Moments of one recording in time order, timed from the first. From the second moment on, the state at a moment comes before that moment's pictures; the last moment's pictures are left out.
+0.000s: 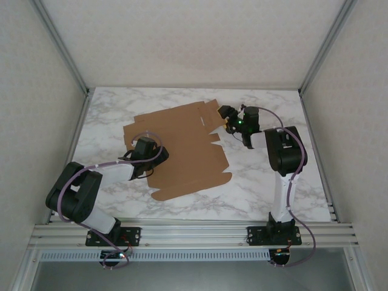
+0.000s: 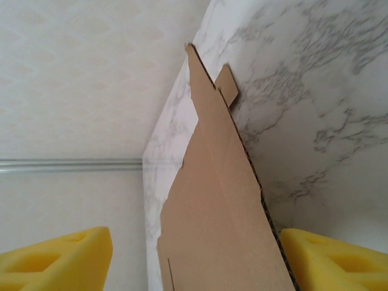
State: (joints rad) left arm -0.39 1.53 0.61 0.06 -0.03 -0.91; right arm 0.23 2.12 1.11 0.69 -0.54 1.21
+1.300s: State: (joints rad) left arm -0.35 1.36 0.79 -0.23 -0.08 -0.83; right arm 0.23 1.87 1.27 -0.01 -0.37 0.62
